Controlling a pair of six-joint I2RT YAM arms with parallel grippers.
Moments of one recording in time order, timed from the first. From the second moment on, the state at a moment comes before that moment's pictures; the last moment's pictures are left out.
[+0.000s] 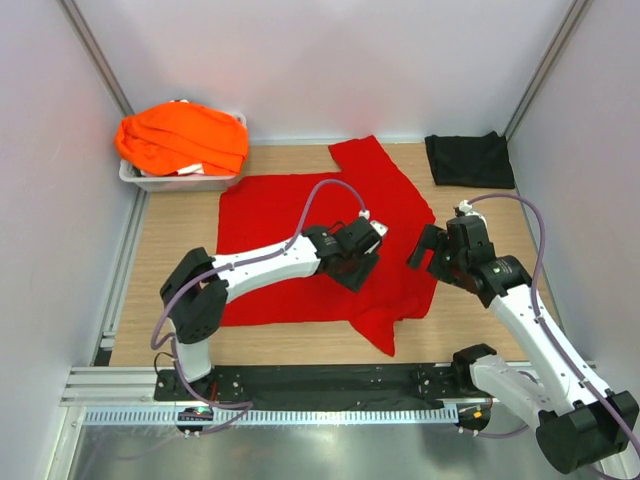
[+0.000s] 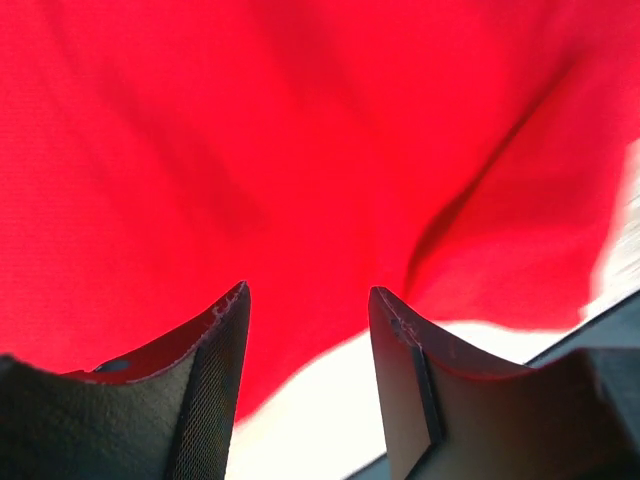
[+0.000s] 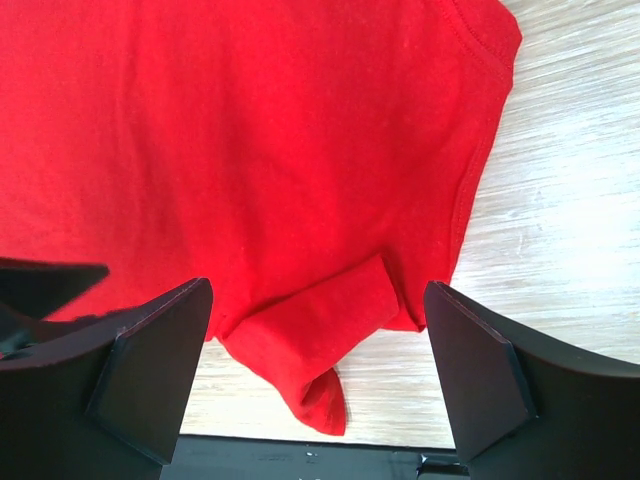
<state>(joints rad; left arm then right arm) -1.03 1.84 1.48 -0.67 -0.10 -0.31 0.30 0.89 0.81 -0.76 0.07 0.62</state>
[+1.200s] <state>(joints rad) -1.33 1.34 1.01 -0.57 -0.13 -0.55 0.95 1.04 0.53 -0.71 0.24 1.10</state>
